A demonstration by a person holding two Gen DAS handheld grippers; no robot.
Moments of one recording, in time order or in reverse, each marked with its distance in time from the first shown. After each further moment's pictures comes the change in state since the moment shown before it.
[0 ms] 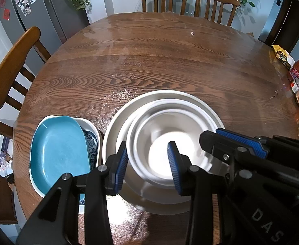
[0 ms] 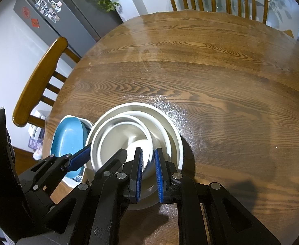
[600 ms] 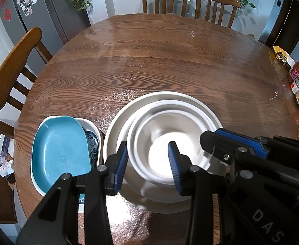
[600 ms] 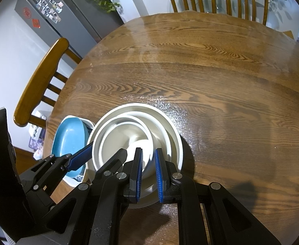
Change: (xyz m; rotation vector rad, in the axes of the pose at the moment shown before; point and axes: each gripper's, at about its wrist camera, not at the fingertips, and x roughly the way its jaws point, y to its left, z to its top) left arm -0.004 -0.002 -0.001 -0.003 -0.009 0.007; right arm -0.004 0.003 -0.002 -0.003 -0.008 -0.001
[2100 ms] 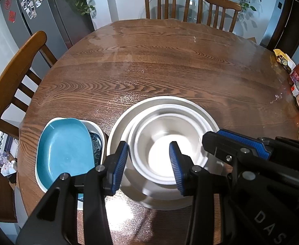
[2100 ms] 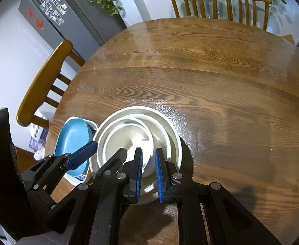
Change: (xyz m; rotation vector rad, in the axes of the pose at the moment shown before) left arm -0.011 -0.002 -0.003 -0.010 -0.035 0.022; right arm -0.010 0.001 -0.001 -0.011 -0.028 0.007
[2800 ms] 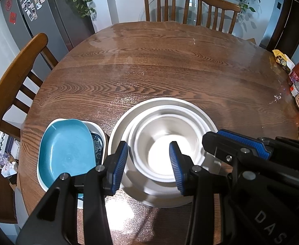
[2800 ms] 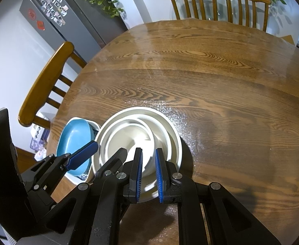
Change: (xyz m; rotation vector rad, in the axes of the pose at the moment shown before) left arm -0.005 0.001 -0.001 0.006 -0.014 0.004; right arm -0.005 0.003 -0.003 -0.002 -0.010 0.002
